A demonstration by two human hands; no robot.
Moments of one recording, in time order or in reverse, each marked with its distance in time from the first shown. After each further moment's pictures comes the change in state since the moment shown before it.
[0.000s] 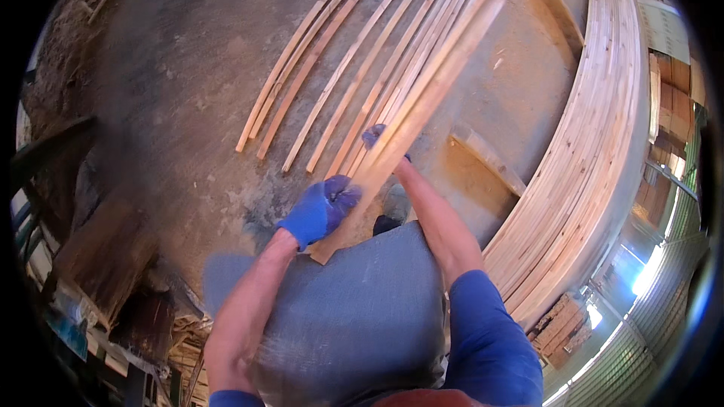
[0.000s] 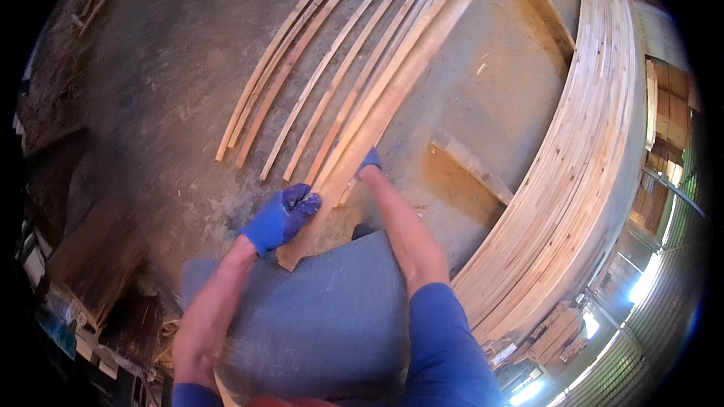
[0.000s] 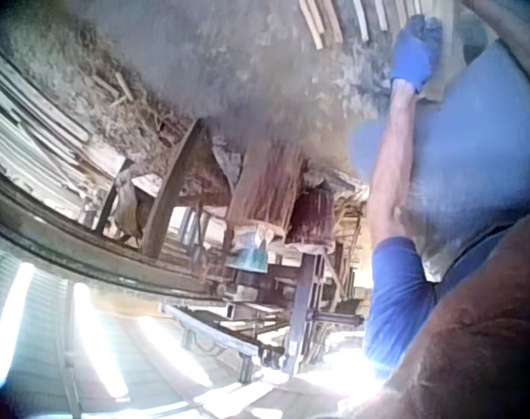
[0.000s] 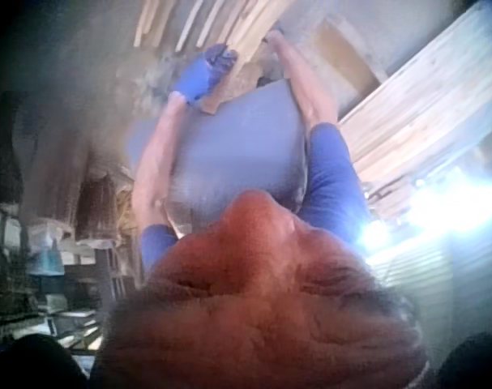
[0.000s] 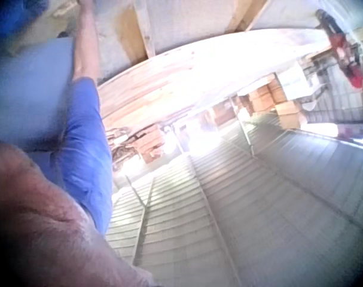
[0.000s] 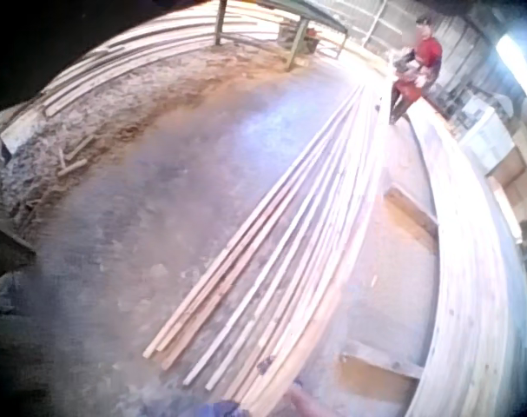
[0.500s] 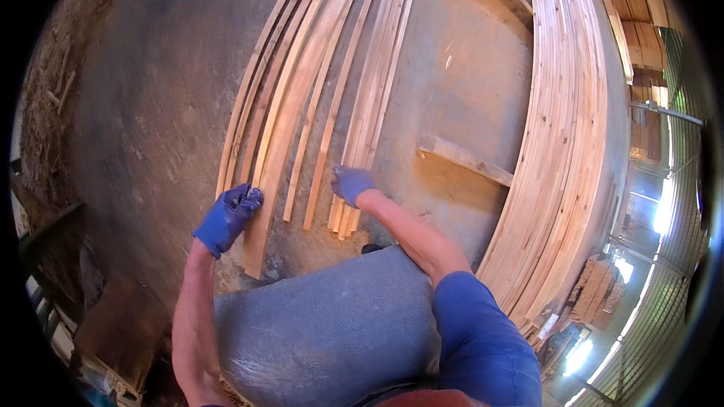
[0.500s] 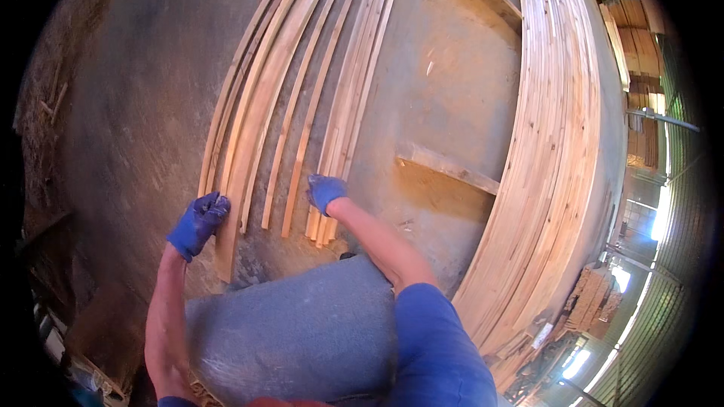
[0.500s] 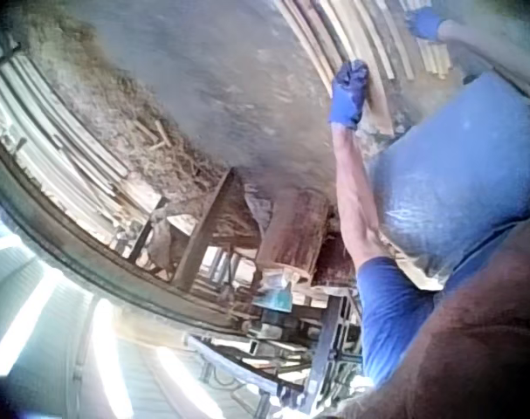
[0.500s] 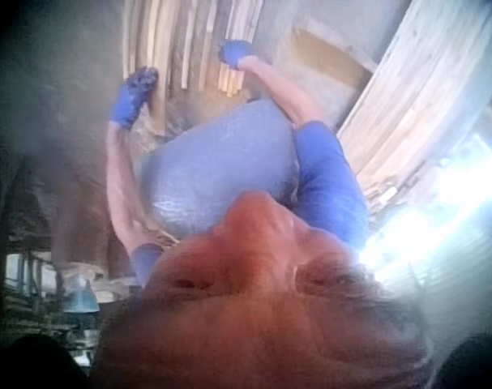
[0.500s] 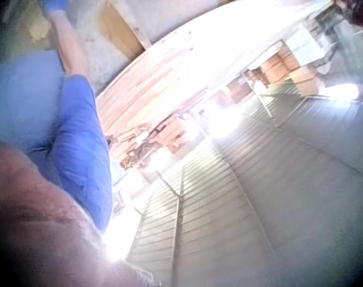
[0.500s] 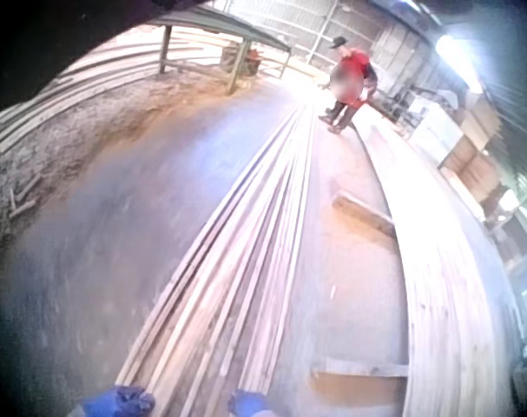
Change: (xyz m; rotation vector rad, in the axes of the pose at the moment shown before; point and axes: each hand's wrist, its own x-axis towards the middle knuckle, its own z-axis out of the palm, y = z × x) left_hand 0.027 -0.001 -0.104 -0.042 0.063 -0.096; right_hand -0.028 -0.134 -0.007 -0.856 -0.180 -0.107
